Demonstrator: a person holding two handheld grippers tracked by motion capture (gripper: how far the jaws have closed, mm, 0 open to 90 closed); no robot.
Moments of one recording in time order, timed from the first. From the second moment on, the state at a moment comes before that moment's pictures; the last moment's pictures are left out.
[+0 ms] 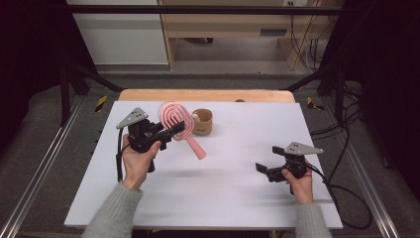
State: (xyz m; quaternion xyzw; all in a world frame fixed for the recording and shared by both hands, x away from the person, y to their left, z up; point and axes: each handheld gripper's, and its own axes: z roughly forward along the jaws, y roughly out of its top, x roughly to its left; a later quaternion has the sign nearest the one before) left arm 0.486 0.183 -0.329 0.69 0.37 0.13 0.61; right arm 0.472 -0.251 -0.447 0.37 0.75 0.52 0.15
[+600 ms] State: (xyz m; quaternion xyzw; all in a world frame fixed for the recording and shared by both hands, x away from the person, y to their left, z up) left arm 0.498 0.181 -0.313 0.69 0.37 0.14 0.61; right arm 0.472 -0.254 -0.449 0.37 0.76 0.52 0.15
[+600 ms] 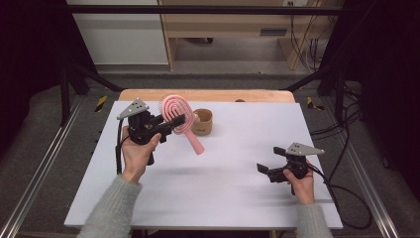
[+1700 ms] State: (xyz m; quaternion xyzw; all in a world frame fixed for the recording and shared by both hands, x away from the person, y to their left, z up) left arm 0.539 0.157 -0.305 0.68 0.38 0.16 0.60; right arm 0.472 -0.255 -0.451 0.37 0.76 0.52 0.15
